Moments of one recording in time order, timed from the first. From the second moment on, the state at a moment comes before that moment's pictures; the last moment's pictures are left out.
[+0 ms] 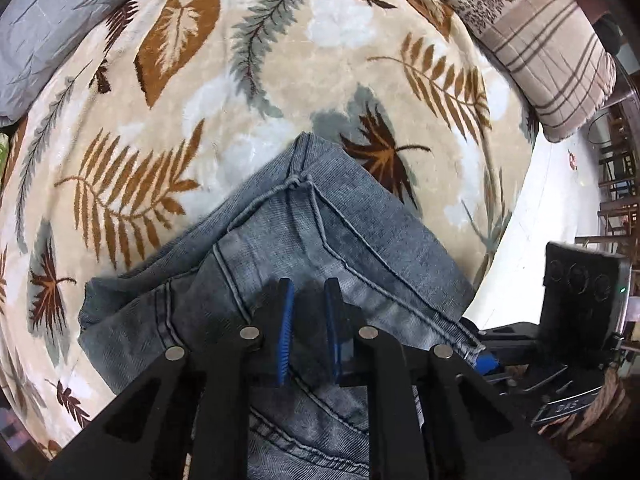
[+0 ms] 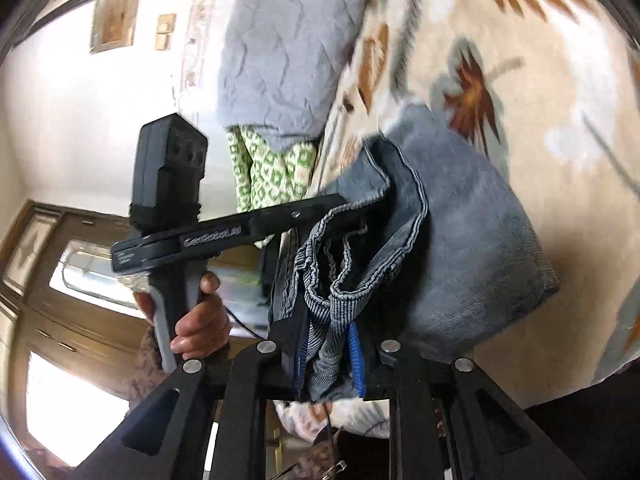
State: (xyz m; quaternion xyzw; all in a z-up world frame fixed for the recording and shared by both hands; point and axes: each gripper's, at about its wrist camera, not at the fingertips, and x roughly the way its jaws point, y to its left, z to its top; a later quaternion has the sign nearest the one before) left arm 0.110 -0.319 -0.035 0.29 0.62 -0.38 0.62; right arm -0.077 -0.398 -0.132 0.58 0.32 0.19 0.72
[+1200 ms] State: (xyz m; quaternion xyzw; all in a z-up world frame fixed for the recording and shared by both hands) left arm 0.125 -0.310 -0.034 0.16 0.61 -0.33 0.70; right arm -0.084 -0.437 -0.126 0.53 0.34 0.11 0.77
